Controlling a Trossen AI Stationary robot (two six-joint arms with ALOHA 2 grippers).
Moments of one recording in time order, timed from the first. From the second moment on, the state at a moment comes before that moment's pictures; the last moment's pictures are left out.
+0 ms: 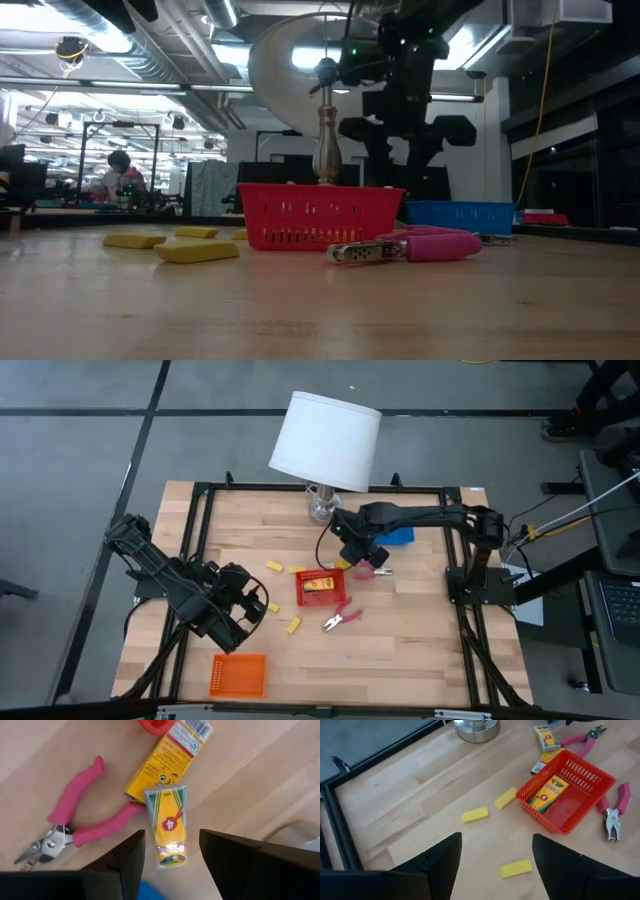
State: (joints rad) left arm -0.69 1.50 1.40 -1.57 -0.78 -1.66; right arm -0.21 1.86 1.39 -0.91 -0.02 -1.12
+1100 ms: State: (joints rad) left arm -0.70 1.50 1.40 -1.57 -0.76 -1.63; right arm -0.23 1.96 1.31 -0.82 0.04 -1.05
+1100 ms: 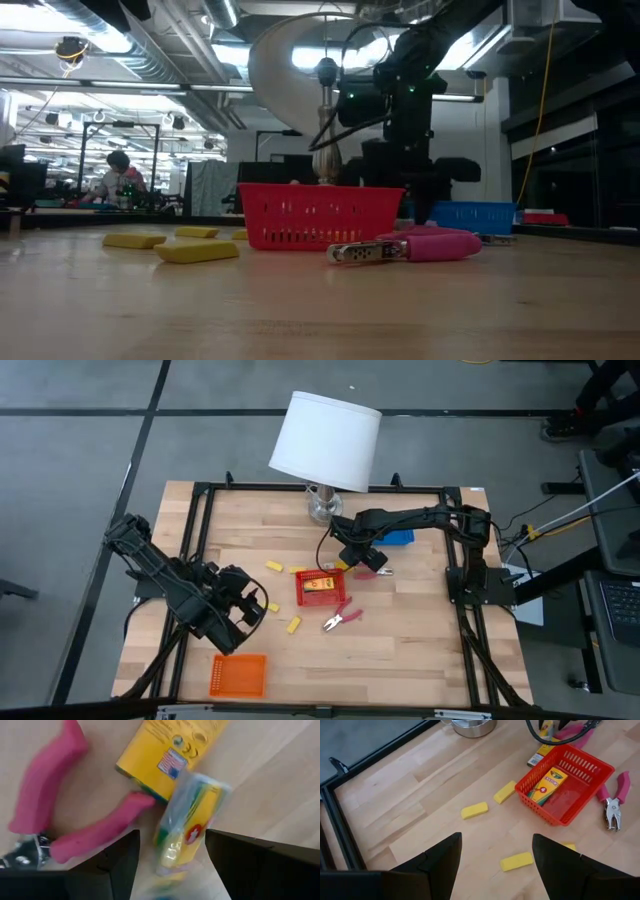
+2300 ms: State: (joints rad) left arm -0.71 1.51 1.40 -1.57 -0.74 -1.66; right arm -0.24 1.98 1.30 -0.77 0.08 -0.77
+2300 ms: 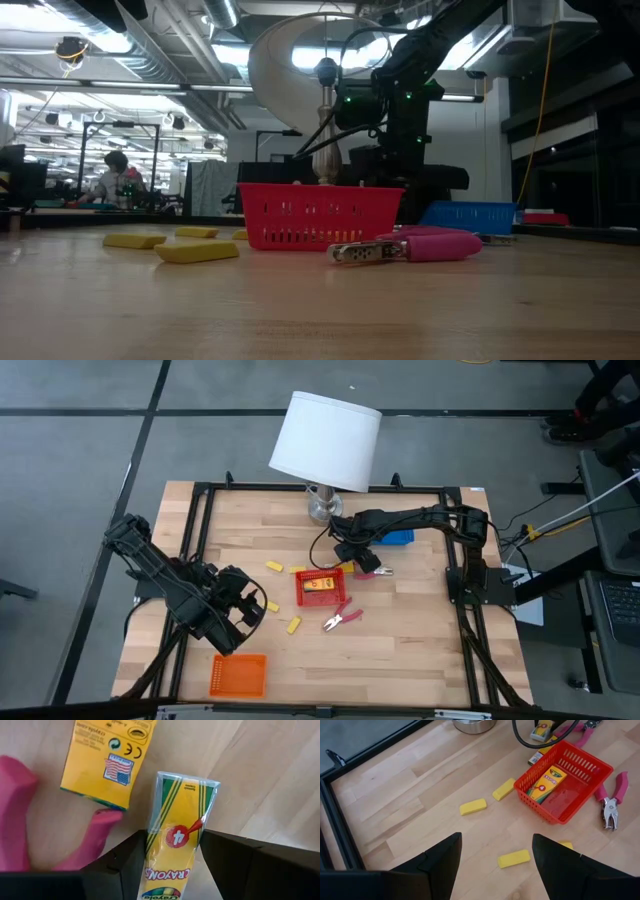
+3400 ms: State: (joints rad) left arm -0.71 1.51 1.40 -1.57 -0.80 -1.64; right arm 0.07 1.90 1.50 -0.67 -0.07 -0.25
